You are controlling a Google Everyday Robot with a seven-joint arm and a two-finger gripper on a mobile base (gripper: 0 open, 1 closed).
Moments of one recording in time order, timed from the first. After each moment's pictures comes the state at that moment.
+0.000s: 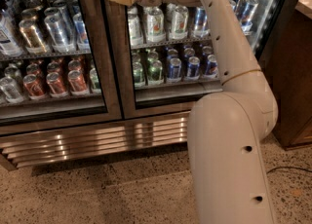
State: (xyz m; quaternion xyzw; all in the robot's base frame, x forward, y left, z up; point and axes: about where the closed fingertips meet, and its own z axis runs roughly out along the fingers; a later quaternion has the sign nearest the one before) arm 0.741 0.111 1.018 -0.57 0.48 0.41 0.53
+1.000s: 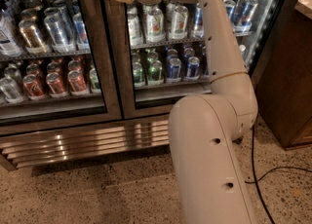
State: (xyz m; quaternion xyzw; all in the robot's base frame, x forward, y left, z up) arm 0.754 0.109 1.019 -0.57 0.48 0.41 0.53
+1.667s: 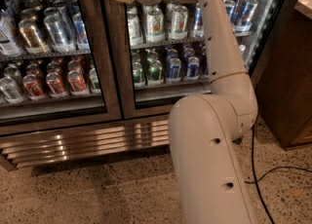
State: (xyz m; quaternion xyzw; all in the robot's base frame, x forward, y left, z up) arm 0.754 0.109 1.019 -0.57 0.48 0.41 0.53
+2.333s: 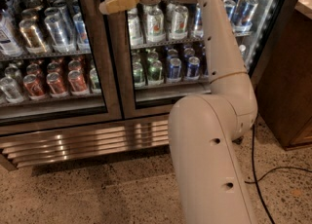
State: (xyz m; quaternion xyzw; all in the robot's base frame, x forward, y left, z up) arm 0.754 0.109 1.019 -0.57 0.48 0.41 0.53
